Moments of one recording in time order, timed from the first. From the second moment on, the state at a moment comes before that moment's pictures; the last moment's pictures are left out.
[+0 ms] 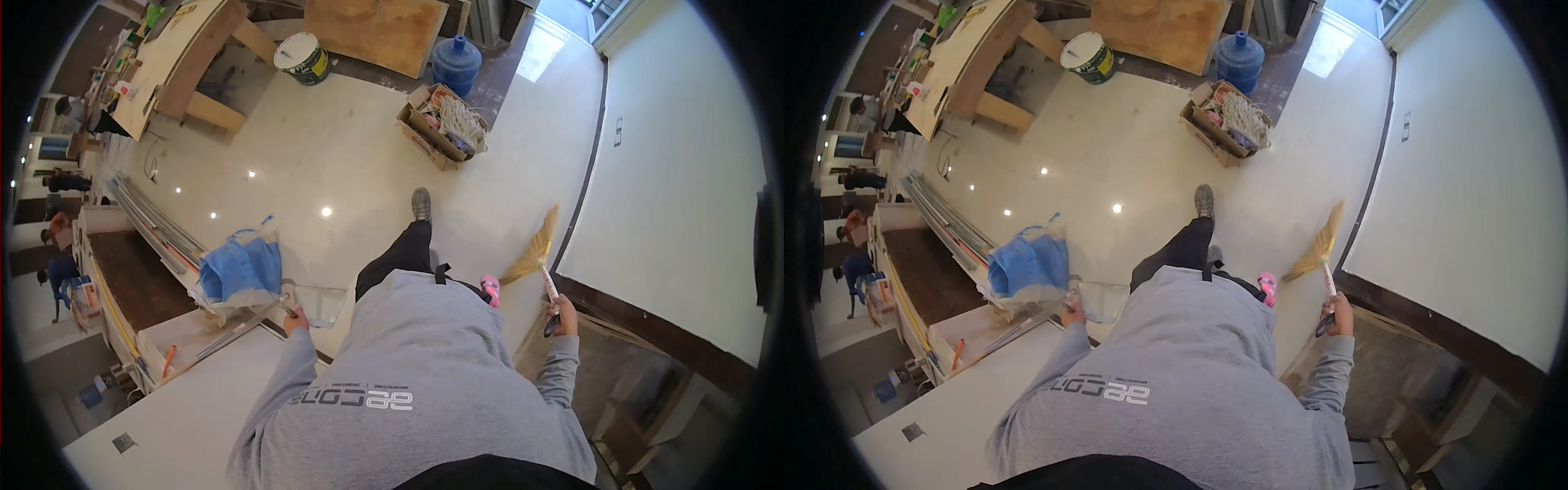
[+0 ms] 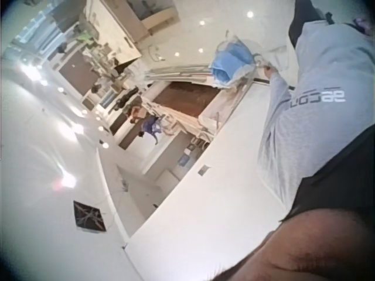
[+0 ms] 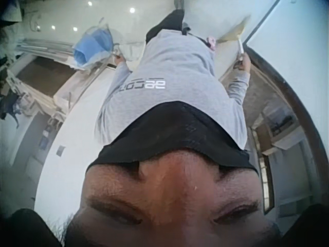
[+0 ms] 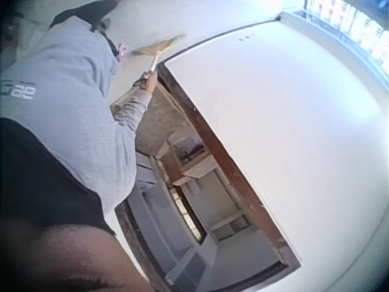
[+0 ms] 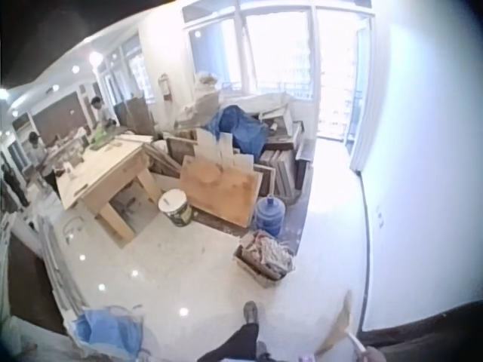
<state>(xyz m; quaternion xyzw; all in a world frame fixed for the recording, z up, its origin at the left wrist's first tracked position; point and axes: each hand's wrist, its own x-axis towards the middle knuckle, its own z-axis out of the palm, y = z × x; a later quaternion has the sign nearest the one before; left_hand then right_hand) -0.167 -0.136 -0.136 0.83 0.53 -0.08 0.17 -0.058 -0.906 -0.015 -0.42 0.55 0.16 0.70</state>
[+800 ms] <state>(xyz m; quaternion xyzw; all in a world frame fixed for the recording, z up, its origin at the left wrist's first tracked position) 0.256 -0.149 -0.174 0.79 0.43 0.01 0.43 0.234 -0.953 -0.036 -0.50 0.43 0.07 0.75</state>
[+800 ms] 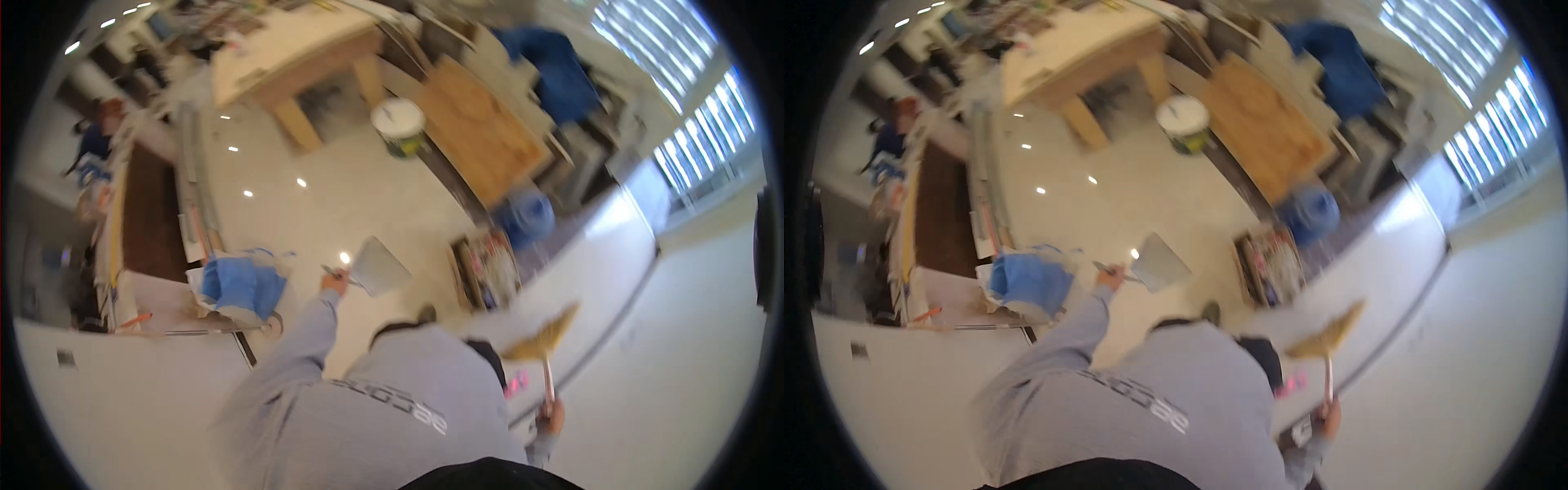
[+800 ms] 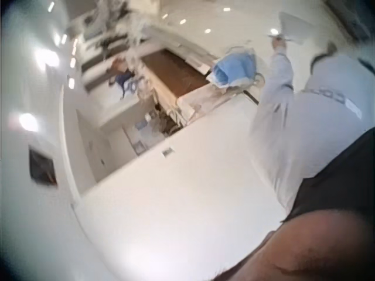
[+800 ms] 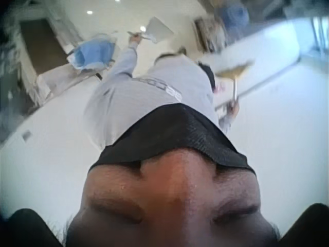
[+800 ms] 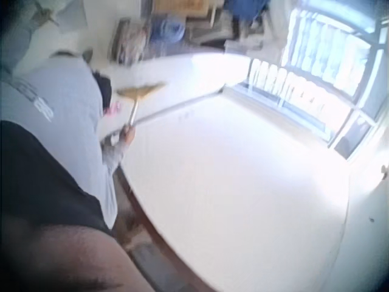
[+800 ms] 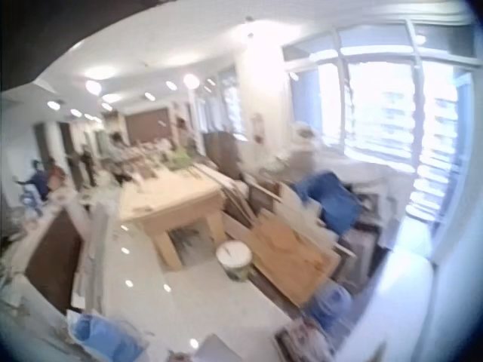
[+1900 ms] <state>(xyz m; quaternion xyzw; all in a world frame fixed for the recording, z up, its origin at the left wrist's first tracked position) 0.254 -0.394 -0.137 0.37 0.76 0.34 0.42 0.686 -1.120 -0.043 -0.57 0.45 0.40 0.57</state>
